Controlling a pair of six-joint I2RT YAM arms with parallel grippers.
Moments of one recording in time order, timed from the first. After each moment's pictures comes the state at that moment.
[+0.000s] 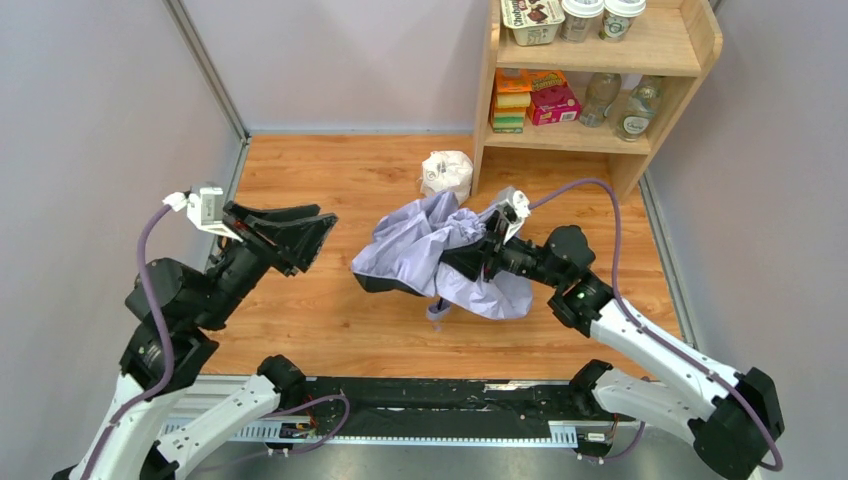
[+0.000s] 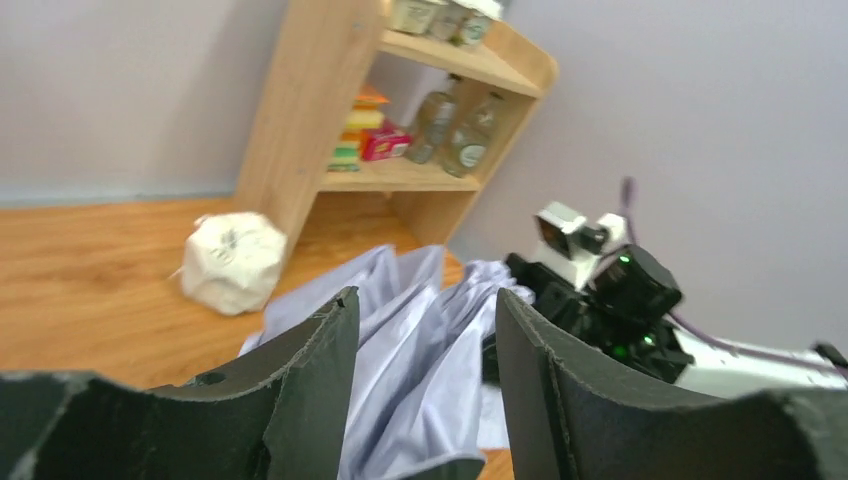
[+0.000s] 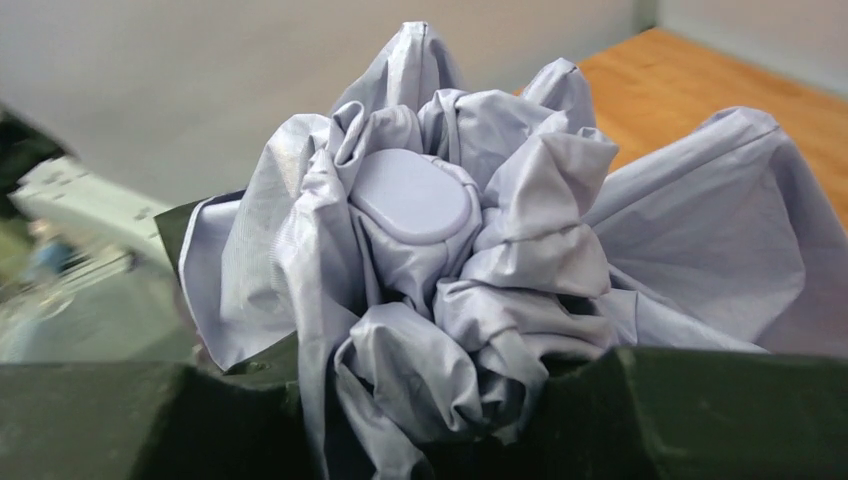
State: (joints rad) left arm -0.66 0.57 1.11 -0.30 0.05 -0.48; right arm 0.70 0.99 0.68 0.43 -0.61 0.38
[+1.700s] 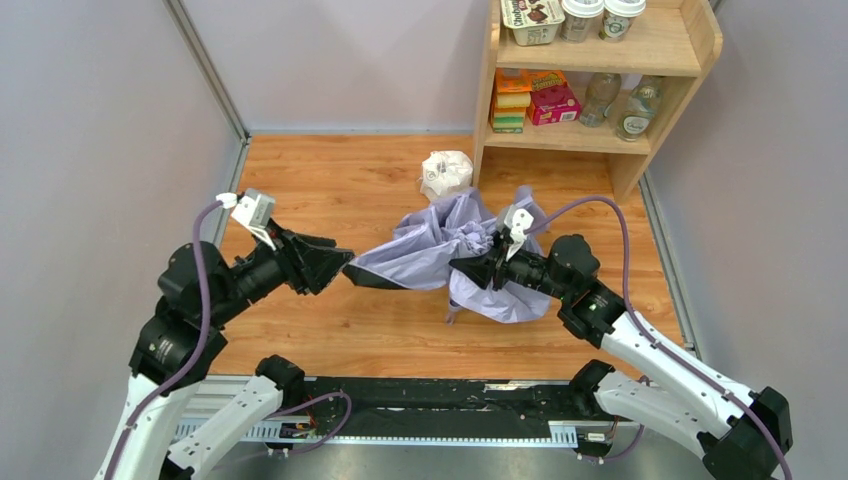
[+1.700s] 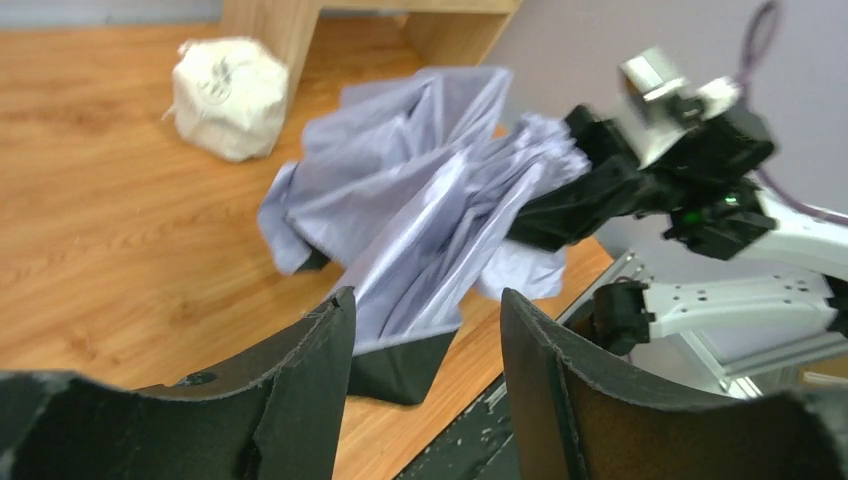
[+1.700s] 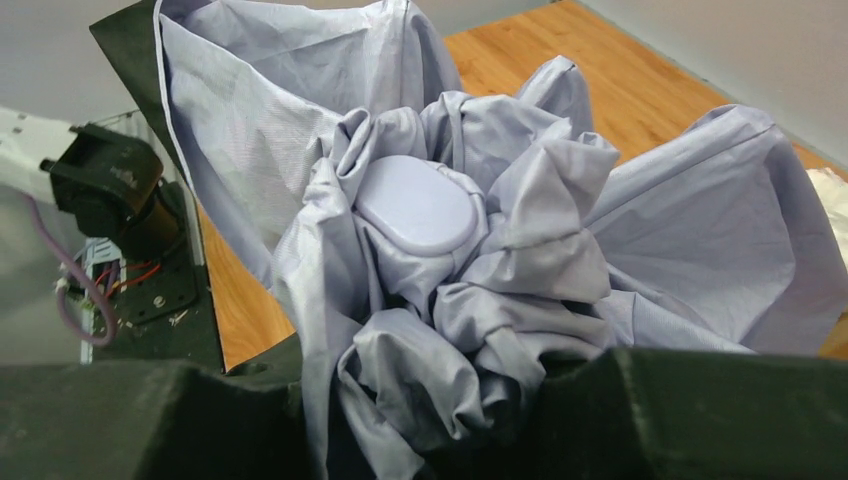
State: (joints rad) left arm -0.50 0.60 1.13 -0.66 0.28 -0.45; right arm 0.71 0.84 0.64 0.21 -0.40 0.07
